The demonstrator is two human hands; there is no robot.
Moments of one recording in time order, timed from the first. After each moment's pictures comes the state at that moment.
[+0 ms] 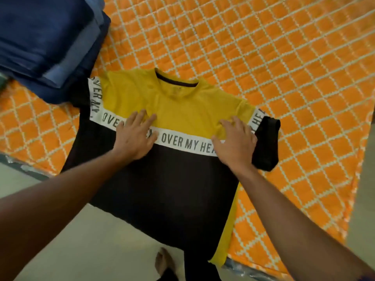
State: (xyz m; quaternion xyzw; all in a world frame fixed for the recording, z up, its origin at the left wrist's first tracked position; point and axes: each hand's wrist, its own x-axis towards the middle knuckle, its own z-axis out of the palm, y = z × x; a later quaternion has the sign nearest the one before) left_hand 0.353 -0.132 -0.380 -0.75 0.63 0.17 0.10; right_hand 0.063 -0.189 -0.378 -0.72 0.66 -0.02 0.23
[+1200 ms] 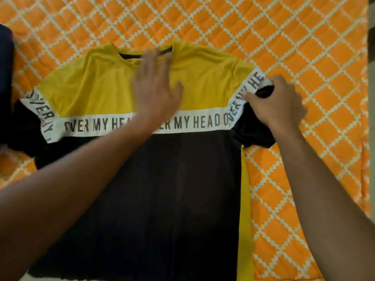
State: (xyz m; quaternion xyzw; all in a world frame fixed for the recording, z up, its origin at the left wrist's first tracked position) left_hand 0.249 -0.321 -0.413 -0.65 0.73 0.09 -0.17; right_hand -0.018 -0.293 -0.377 -0.50 0.84 -0.06 0.19
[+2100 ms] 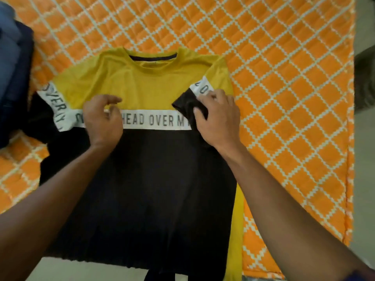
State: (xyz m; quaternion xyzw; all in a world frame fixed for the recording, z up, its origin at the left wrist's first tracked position) left_hand 0.348 -0.244 -0.405 -0.76 0.54 0.16 -0.31; right_hand 0.074 -0.255 -0.381 -0.70 0.68 -0.13 0.16
